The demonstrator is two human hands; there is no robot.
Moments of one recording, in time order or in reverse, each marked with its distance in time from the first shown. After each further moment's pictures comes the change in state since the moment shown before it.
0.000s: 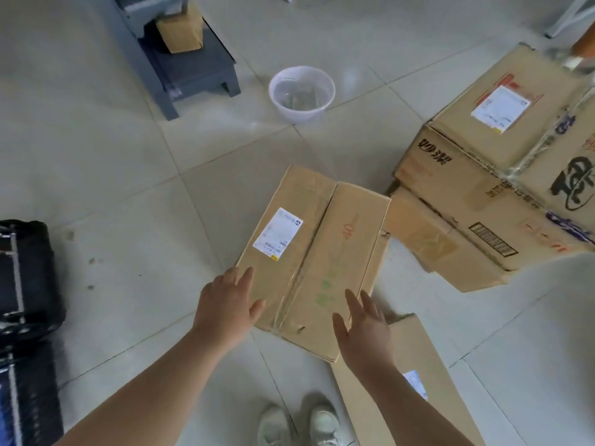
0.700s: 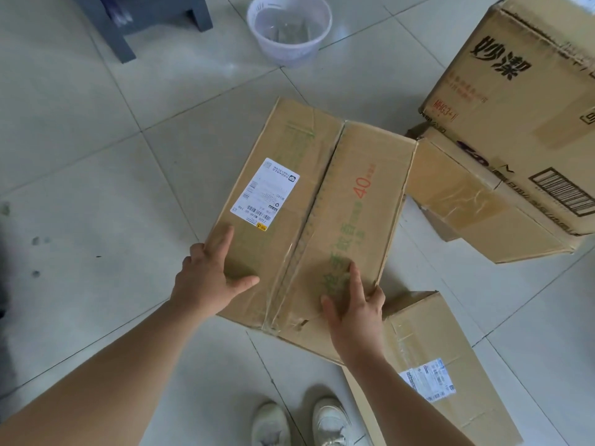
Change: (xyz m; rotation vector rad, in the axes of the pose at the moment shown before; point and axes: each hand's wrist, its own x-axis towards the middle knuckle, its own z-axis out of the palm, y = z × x) left_hand 0.082 -0.040 0.121 -0.291 -0.171 -0.225; right_hand 0.061 0.036 0.126 0.287 0.030 0.232
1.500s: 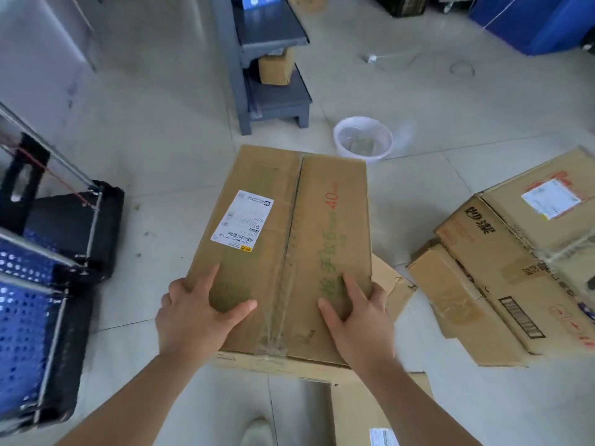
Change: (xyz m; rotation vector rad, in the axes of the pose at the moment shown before) left_hand -0.230 0.004 -0.154 -0.266 0.399 -0.402; right_hand -0.125 -0.155 -0.150 -0.303 -0.039 -0.483
